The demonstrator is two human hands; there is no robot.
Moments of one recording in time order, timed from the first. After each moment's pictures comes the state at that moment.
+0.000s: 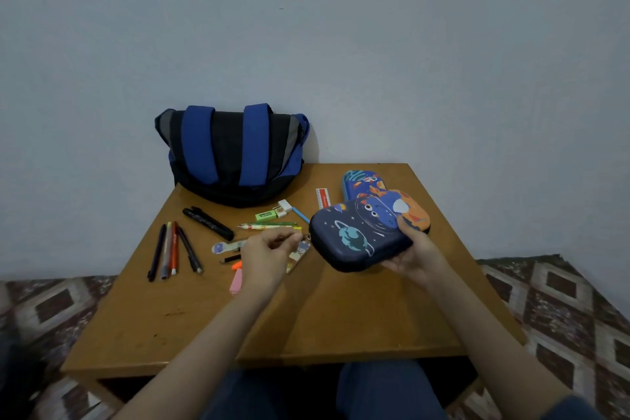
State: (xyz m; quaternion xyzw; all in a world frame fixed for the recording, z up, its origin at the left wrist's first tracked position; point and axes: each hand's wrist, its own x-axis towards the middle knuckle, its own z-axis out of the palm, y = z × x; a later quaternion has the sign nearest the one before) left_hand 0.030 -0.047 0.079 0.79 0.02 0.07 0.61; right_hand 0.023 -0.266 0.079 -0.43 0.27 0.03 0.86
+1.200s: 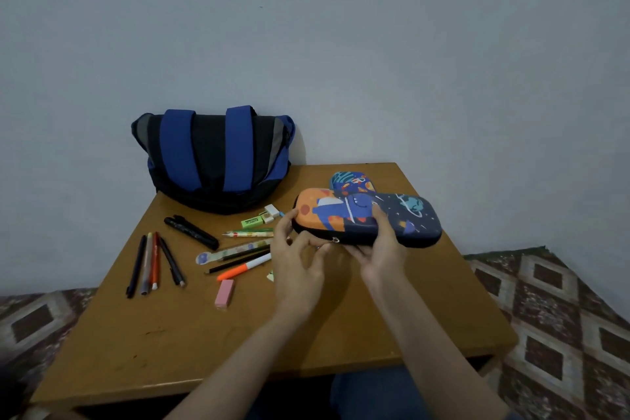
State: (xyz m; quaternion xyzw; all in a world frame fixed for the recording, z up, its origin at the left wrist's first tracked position) left_hand 0.021 -0.096 0.066 0.80 -0.12 0.18 0.56; right_hand 0.028 -0.209 0.096 -0.32 0.29 -0.14 0.89
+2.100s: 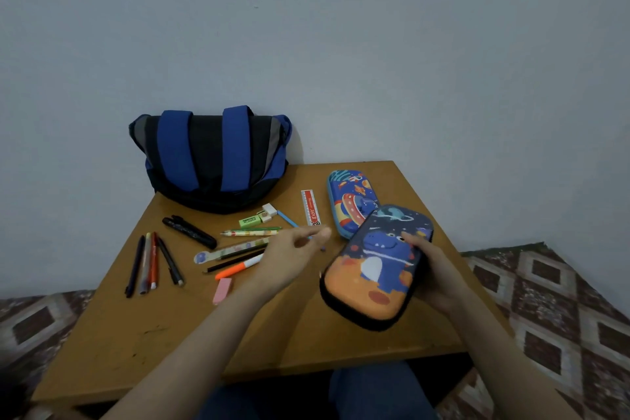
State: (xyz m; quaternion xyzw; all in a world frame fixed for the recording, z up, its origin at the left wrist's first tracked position) left_hand 0.031 -0.076 0.107 0.85 -0.16 -0.08 0.50; right_hand -0.012 -0.298 0.071 -0.51 0.15 0.07 0.85
